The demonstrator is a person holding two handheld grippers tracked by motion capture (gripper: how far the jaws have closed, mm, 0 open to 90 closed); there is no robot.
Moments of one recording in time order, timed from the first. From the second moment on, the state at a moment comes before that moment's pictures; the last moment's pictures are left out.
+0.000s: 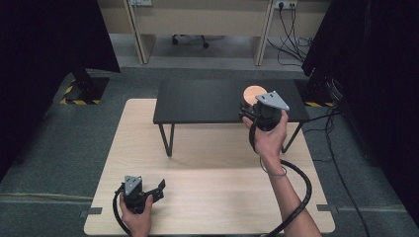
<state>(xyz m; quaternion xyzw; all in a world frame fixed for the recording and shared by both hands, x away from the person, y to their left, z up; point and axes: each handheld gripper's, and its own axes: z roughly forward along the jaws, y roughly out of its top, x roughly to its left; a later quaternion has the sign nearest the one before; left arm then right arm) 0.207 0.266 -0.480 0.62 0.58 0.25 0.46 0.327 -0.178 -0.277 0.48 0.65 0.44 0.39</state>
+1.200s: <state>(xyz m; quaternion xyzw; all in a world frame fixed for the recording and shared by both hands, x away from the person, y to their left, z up) 0.207 0.266 -0.479 0.62 0.58 0.25 0.46 0.360 -0.186 -0.294 0.50 0.63 0.46 0.37</state>
